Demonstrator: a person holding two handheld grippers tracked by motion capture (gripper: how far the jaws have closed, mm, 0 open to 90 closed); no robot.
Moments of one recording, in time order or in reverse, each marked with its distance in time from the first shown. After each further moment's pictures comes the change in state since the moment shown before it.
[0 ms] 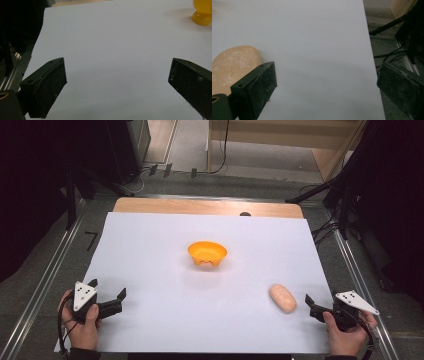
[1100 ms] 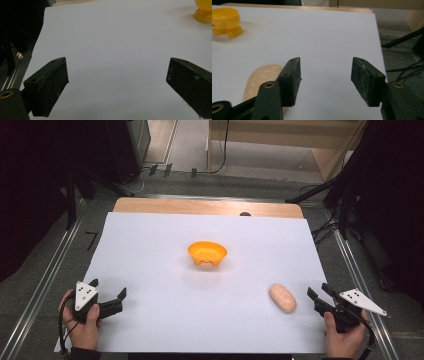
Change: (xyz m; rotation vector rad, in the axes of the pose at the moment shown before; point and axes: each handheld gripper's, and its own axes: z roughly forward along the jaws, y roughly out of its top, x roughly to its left) left arm -0.001 0.000 0.001 0.011 0.009 0.015; right arm 0.005 0.016 -0.011 -0.089 0.119 0.007
